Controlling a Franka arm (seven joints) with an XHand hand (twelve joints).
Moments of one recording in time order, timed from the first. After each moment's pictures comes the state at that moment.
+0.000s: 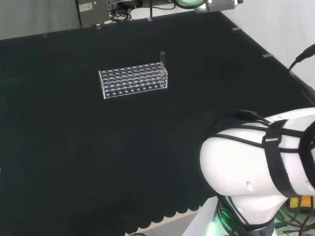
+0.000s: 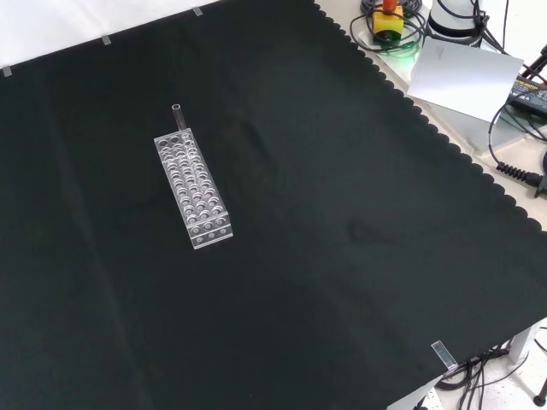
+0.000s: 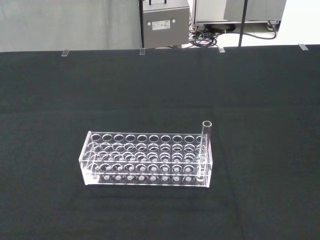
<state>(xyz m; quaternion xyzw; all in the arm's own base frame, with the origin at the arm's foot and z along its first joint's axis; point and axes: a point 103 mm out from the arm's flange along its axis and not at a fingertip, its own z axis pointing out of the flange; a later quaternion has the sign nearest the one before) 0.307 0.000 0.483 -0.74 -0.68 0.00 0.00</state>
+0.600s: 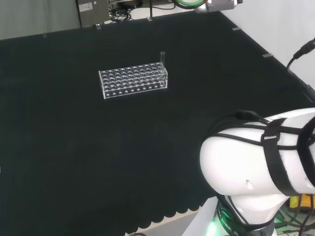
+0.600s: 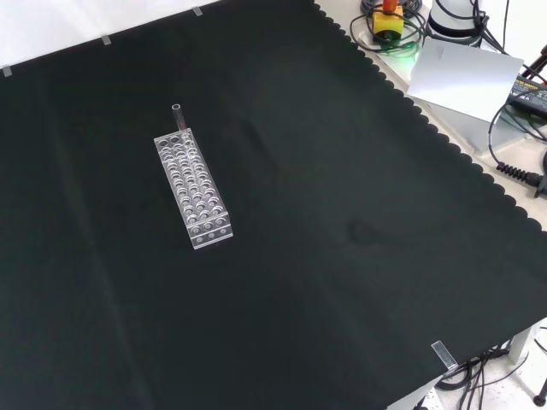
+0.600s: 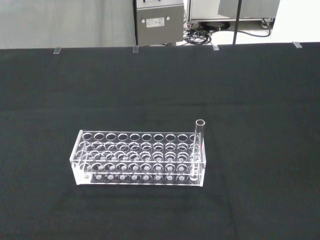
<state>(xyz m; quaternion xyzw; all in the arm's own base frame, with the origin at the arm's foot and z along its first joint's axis) 0.316 -0.006 0.478 -0.74 -0.67 0.01 0.00</state>
